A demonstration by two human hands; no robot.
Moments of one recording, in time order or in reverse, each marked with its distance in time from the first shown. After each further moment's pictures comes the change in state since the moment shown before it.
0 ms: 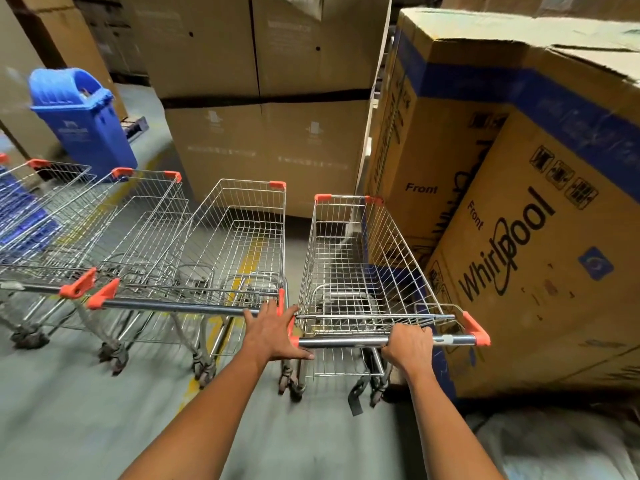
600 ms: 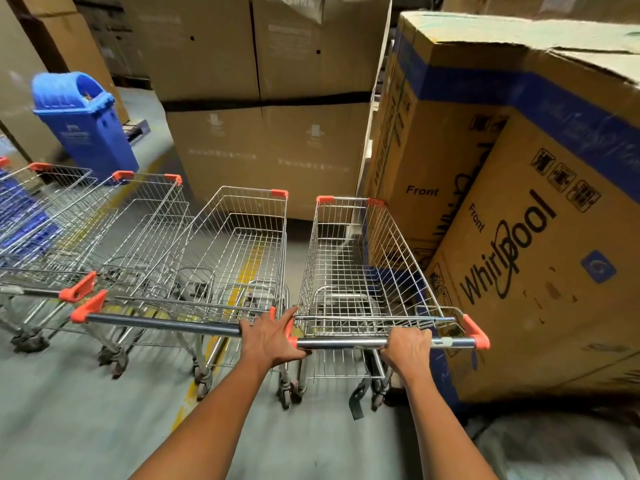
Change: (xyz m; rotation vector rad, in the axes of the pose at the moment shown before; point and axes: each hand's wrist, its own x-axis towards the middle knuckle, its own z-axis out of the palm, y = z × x) left_hand -0.005 0.003 0.004 0.012 0.039 -0.066; right_hand 0.003 -0.005 0.003 -0.058 0.003 0.017
